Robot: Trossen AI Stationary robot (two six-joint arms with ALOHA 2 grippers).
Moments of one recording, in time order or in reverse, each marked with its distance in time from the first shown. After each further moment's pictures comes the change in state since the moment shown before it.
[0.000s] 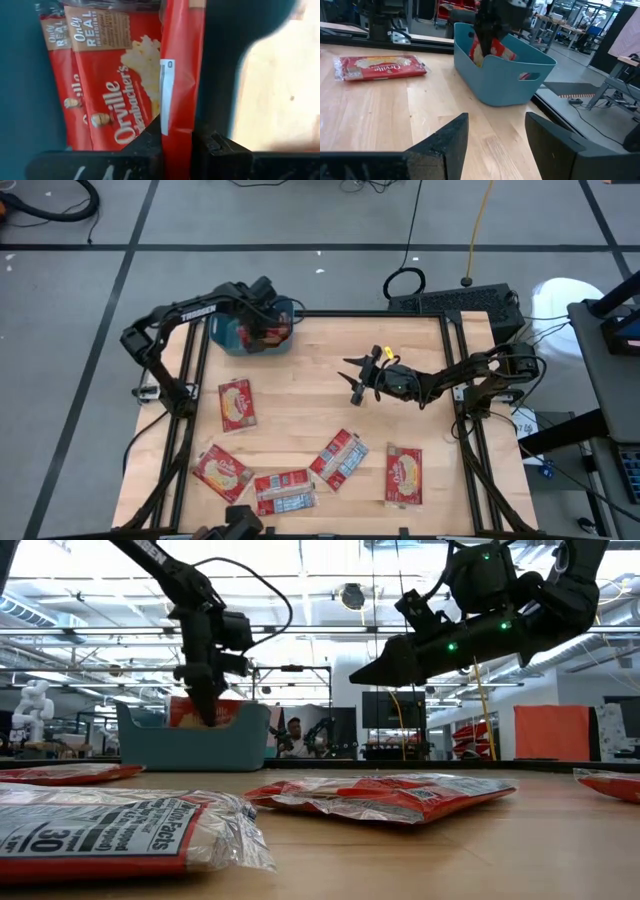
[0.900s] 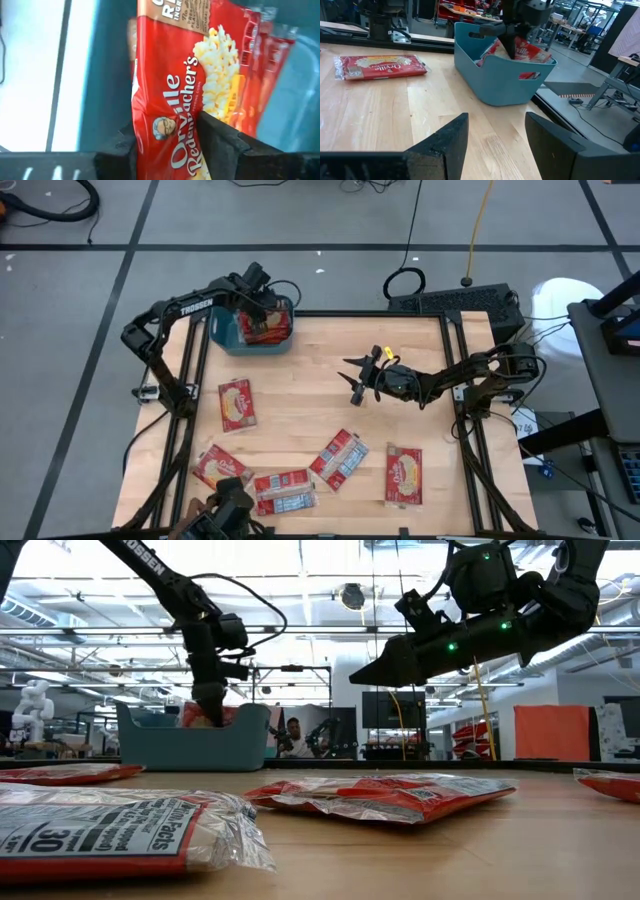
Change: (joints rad) left arm 0.106 0.026 0.000 0.257 -0.166 0.003; right arm 0.000 0.000 0.000 -0.002 0.001 0.000
